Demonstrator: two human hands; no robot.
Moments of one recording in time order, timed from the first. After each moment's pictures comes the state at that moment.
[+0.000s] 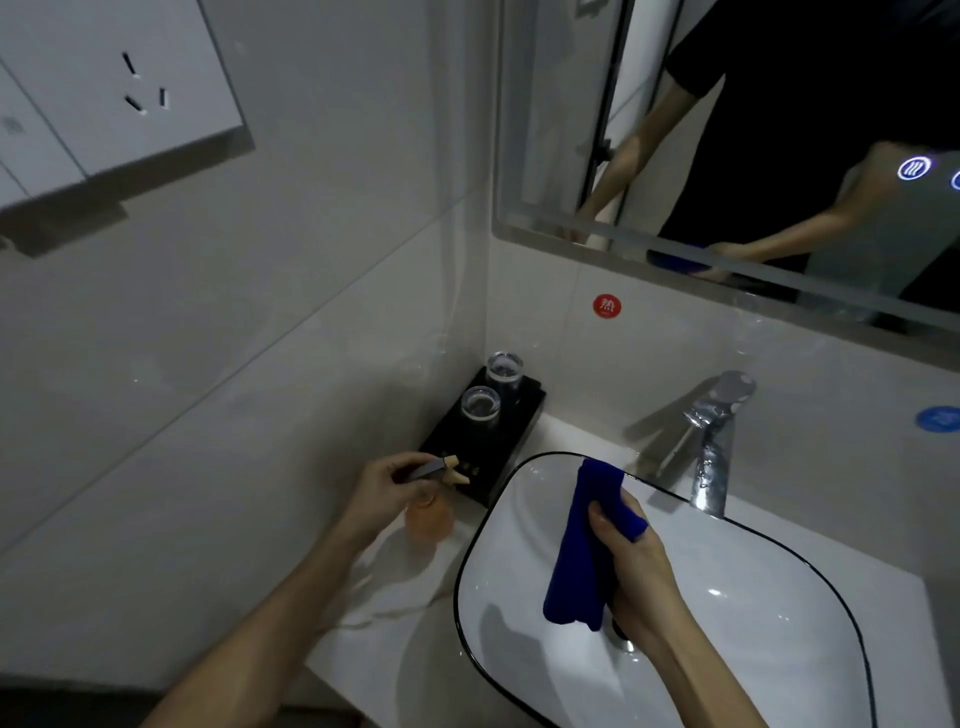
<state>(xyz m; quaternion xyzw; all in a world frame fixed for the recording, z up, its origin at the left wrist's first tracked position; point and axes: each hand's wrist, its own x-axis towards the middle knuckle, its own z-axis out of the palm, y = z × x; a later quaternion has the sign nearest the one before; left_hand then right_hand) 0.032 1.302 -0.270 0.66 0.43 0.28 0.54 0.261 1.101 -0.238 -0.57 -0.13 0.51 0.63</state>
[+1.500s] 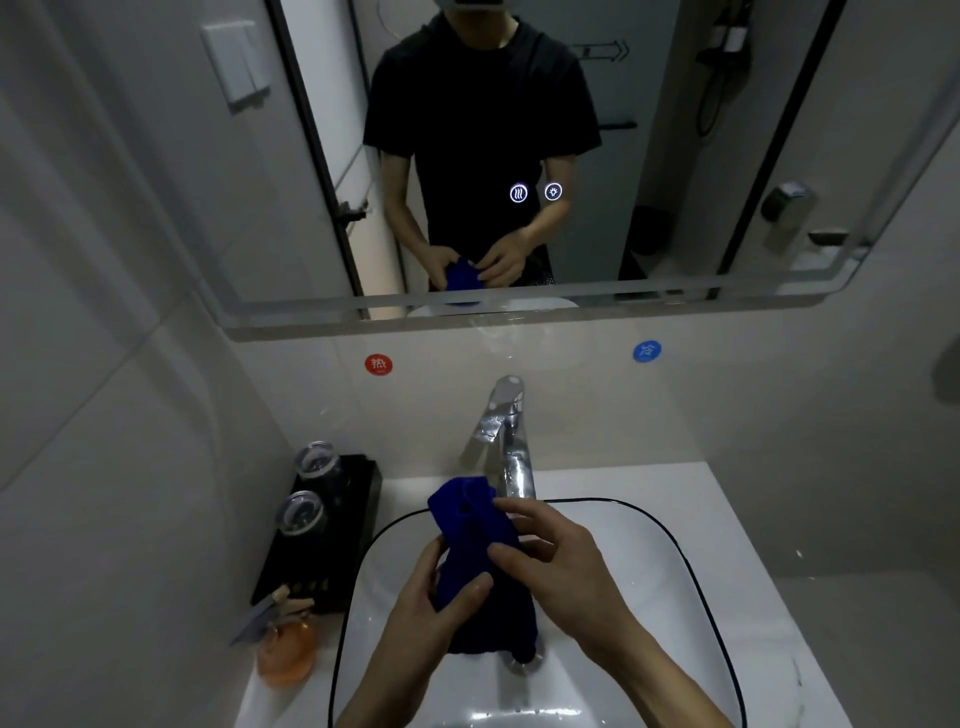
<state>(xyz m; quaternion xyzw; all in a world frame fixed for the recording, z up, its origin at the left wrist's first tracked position) 0.181 1.166 -0.205 0.56 0.28 0.09 0.77 0.307 1.042 -0.177 -0.68 -0.25 0.31 0.62</state>
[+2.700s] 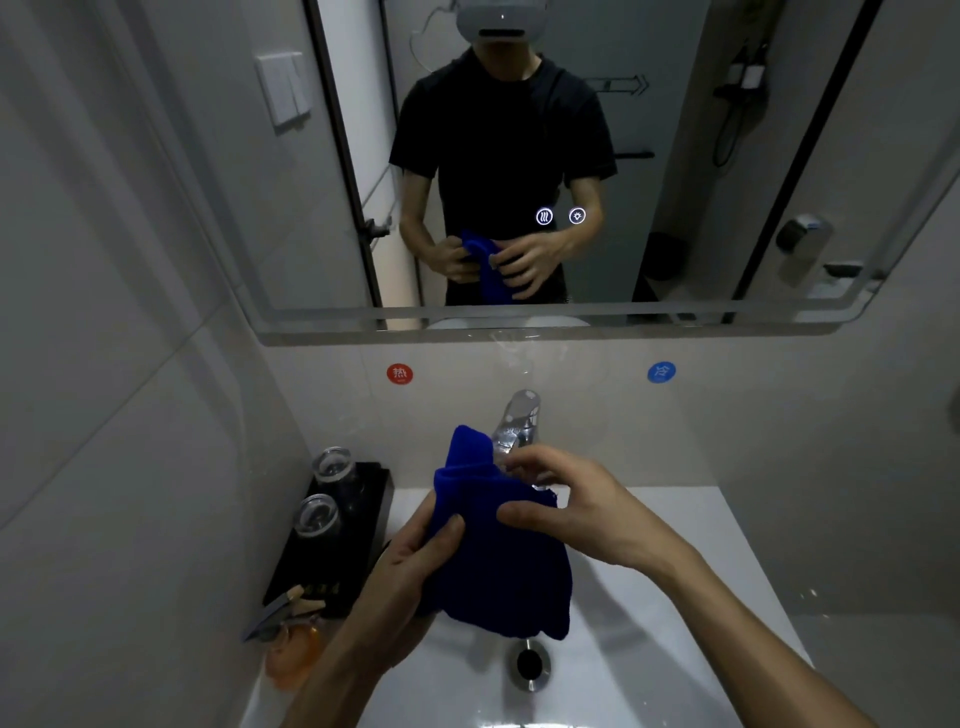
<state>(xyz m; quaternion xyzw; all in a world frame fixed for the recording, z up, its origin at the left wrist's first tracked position) 0.185 1.189 -0.145 0.51 0.14 0.13 0.84 0.359 1.055 -0.111 -0.73 -0.48 0.22 0.43</state>
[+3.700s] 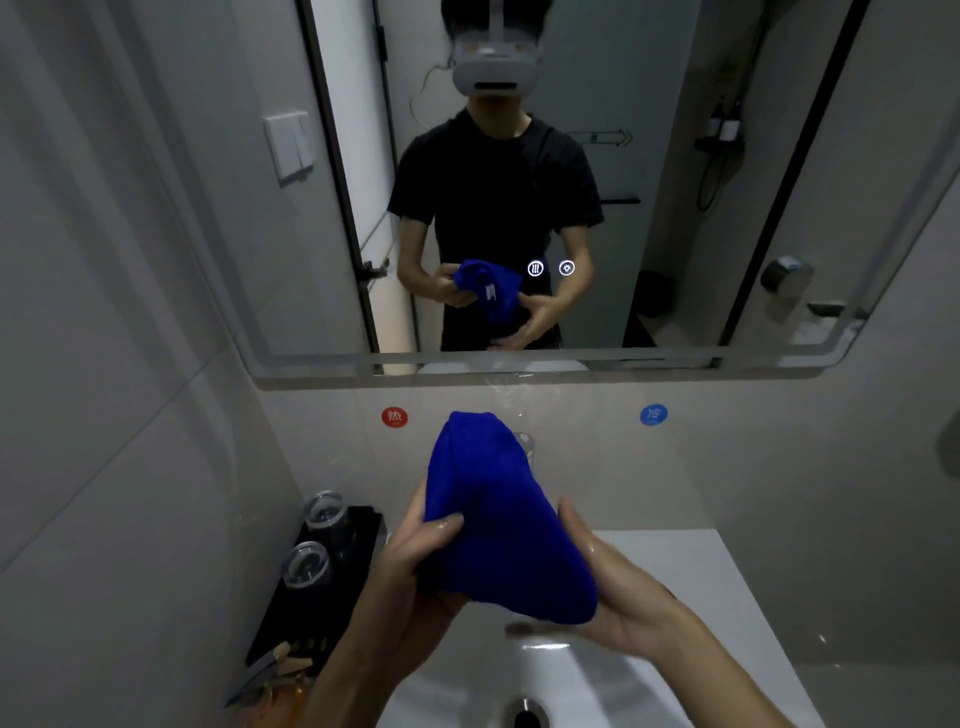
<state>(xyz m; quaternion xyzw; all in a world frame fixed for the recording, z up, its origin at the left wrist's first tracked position) 0.216 1.195 -0.105 0.44 0.07 0.15 0.88 0.366 1.042 -0.143 -0.40 -0.12 0.62 0.66</state>
